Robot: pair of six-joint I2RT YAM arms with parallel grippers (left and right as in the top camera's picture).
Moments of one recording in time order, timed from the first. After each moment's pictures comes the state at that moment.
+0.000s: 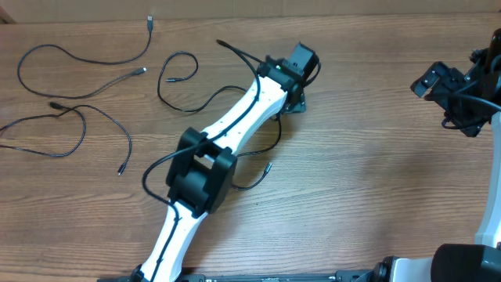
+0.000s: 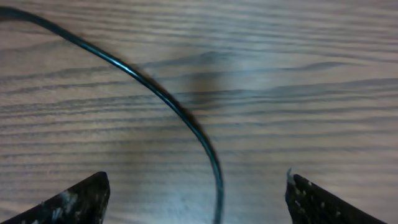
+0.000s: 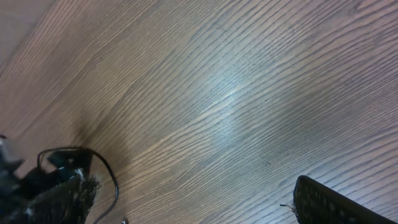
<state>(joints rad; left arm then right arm) -0.63 2.39 2.09 -1.01 -0.23 -0.72 -0.29 1.56 1.69 -1.29 -0.16 0.38</state>
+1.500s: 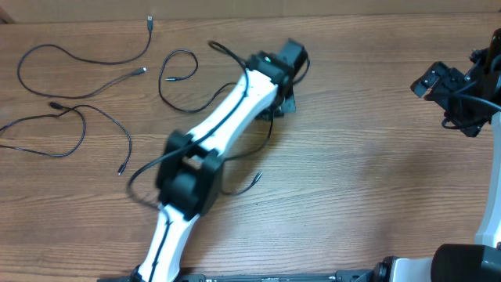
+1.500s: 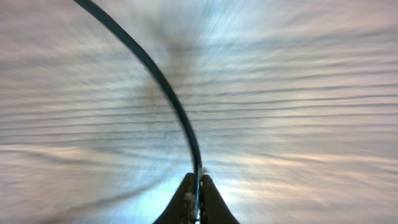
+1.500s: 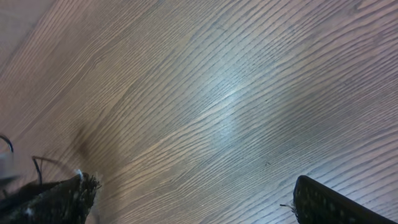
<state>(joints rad) -0.59 2.27 2.10 -1.16 -0.05 -0.70 -0.29 1.56 1.69 -1.29 -0.16 0.38</state>
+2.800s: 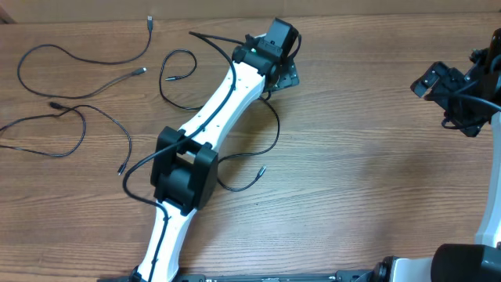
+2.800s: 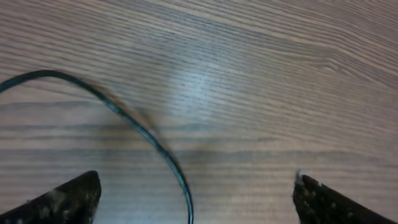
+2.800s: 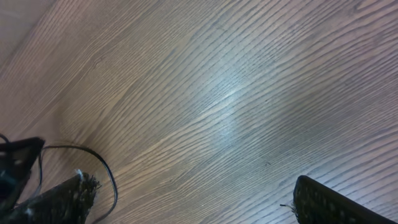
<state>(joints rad) -0.54 2.33 2.13 -0.92 -0.12 -0.78 -0.29 1.56 1.69 -1.29 -0.16 0.38</state>
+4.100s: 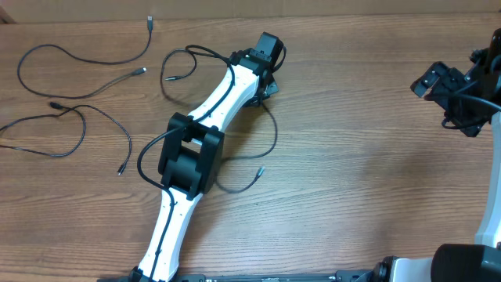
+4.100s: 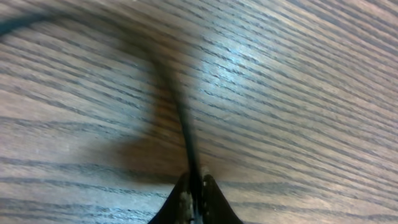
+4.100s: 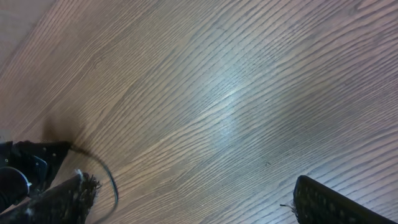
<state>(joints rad) -0.47 2.49 2.13 -0.89 -0.12 -0.86 -0.29 1.56 1.69 -1.29 -0.16 0.38</state>
